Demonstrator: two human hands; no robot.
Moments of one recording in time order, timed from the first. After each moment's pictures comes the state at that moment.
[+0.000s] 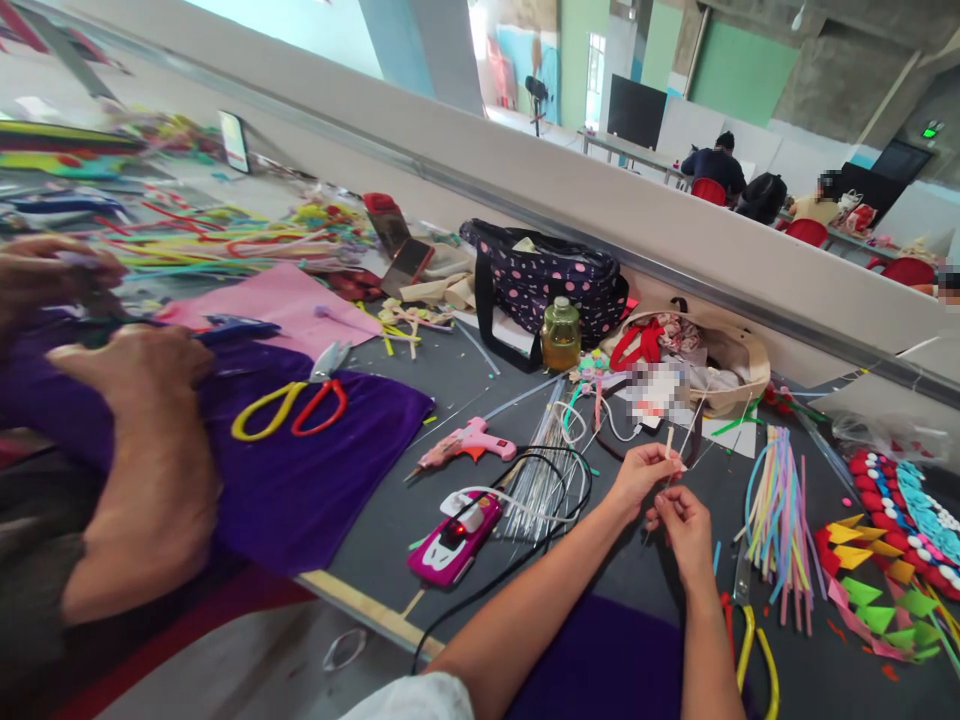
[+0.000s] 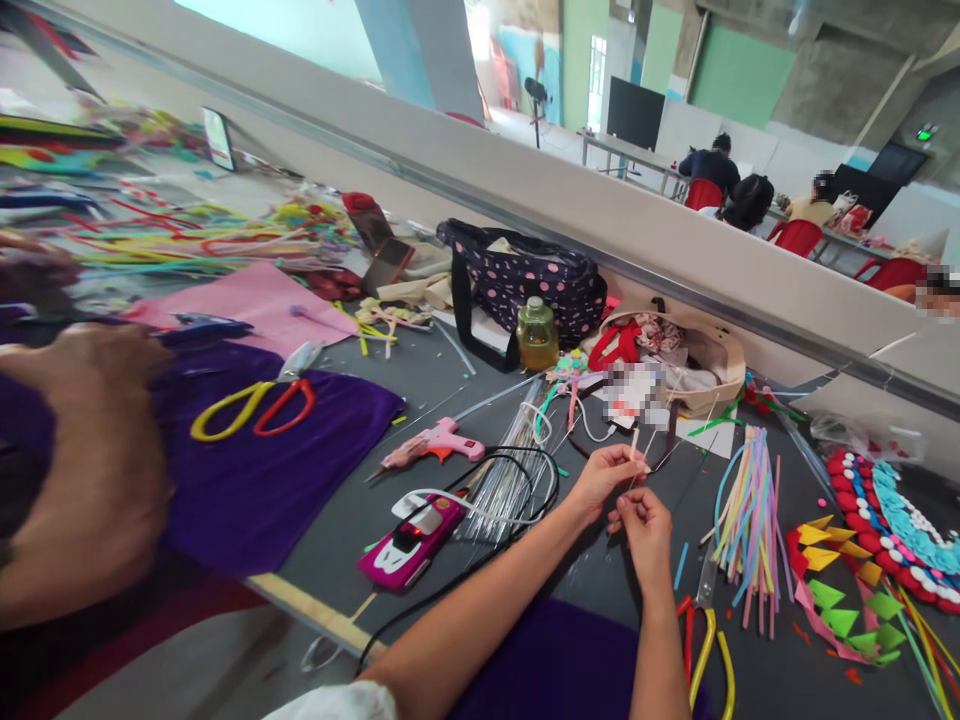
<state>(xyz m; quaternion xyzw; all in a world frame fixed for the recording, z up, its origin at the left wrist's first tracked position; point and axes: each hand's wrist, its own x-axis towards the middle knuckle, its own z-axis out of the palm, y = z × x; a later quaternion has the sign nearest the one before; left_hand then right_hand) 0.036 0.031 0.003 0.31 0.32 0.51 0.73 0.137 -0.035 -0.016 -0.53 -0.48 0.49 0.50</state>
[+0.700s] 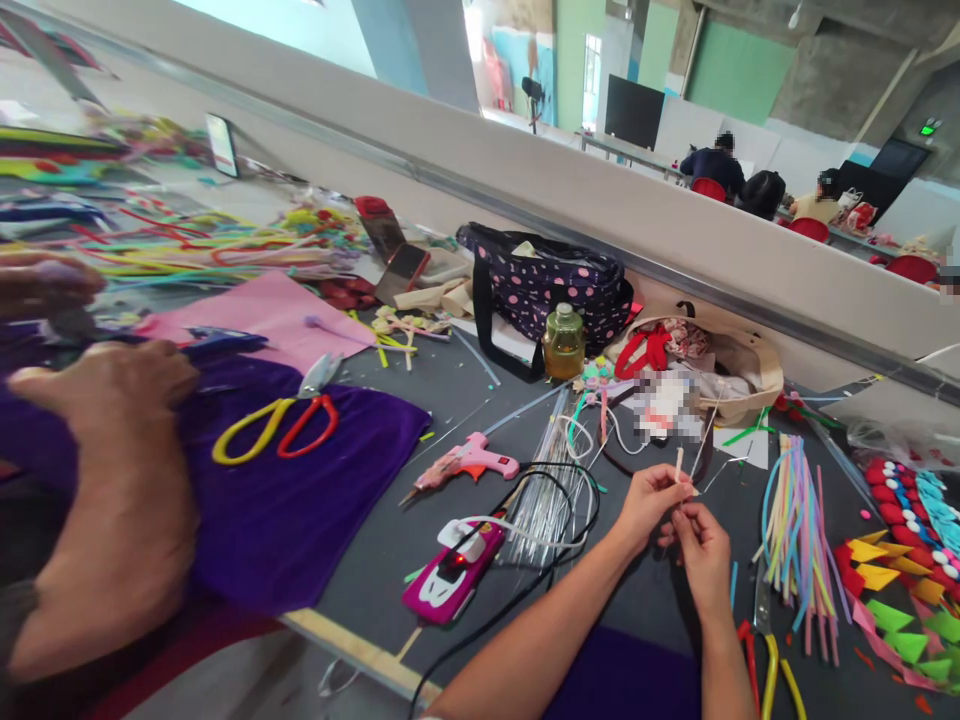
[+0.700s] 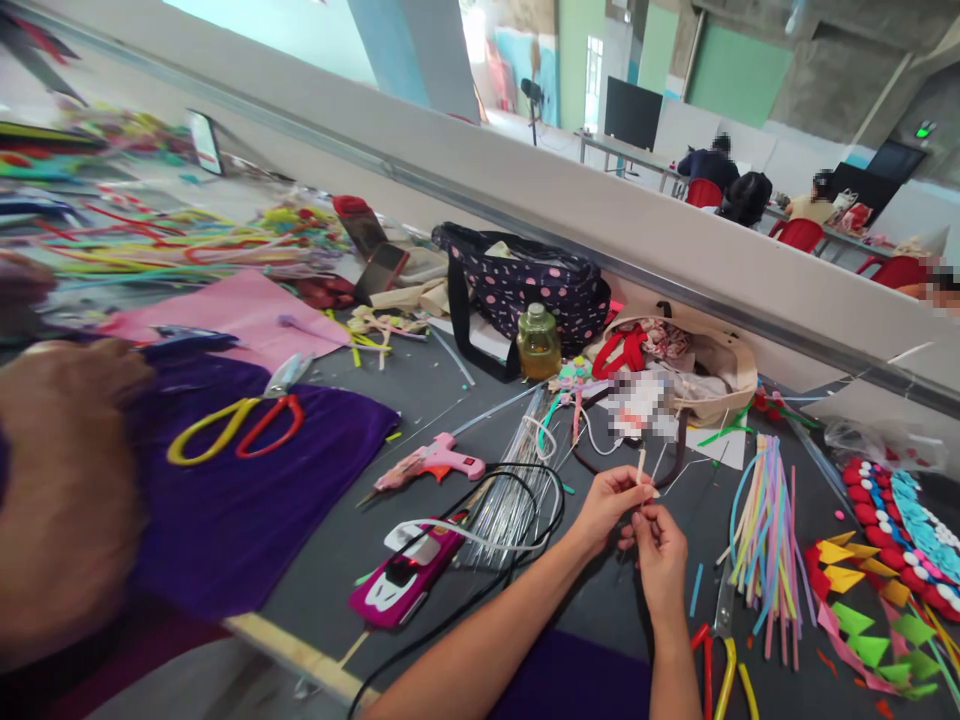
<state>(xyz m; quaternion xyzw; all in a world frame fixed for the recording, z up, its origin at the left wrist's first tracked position) 0.029 0.021 -0.001 0.32 0.34 0.51 0.73 0.131 -0.038 -0.020 -0.58 -0.48 0.44 0.50</state>
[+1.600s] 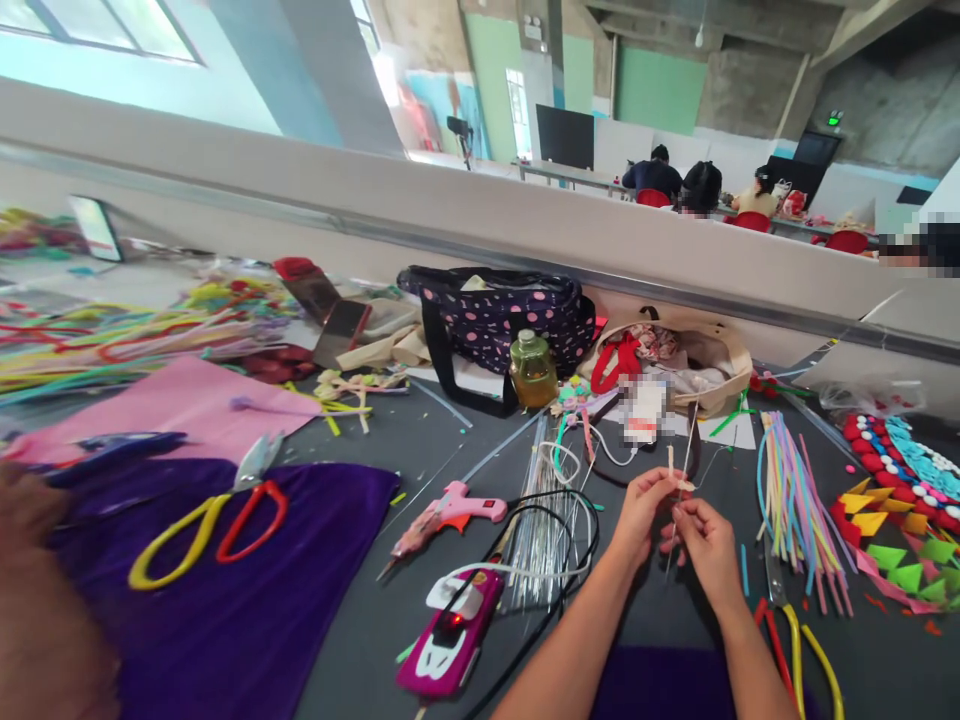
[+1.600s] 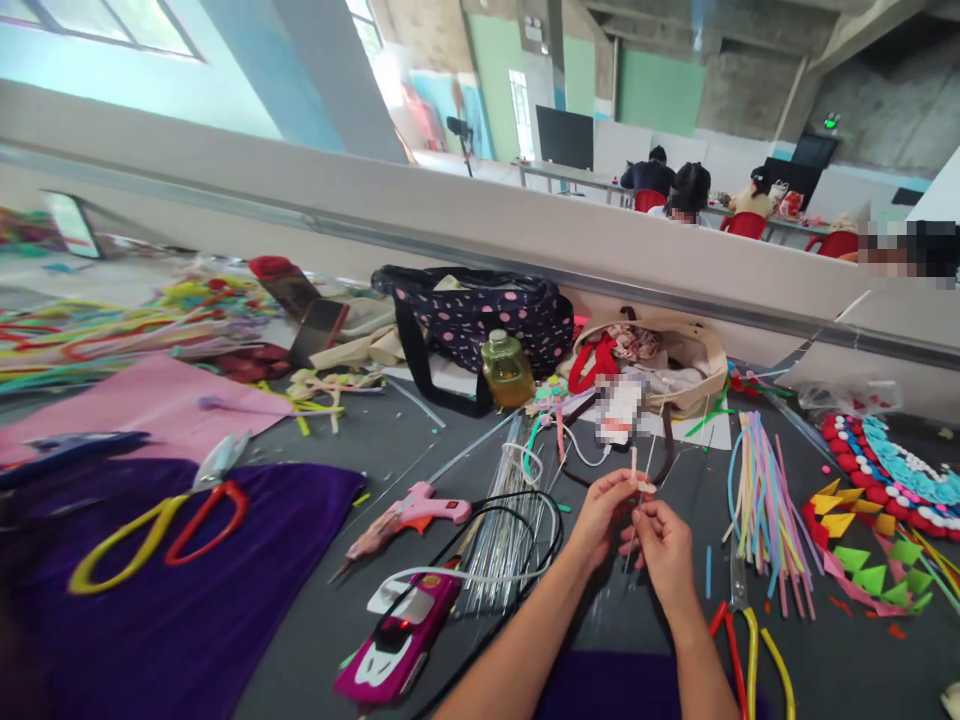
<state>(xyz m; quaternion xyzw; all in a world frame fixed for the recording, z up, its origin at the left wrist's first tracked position) 0.023 0.021 -0.005 0.30 0.31 0.46 0.77 0.122 -0.042 -0.020 -0.56 -0.43 0.46 0.54</state>
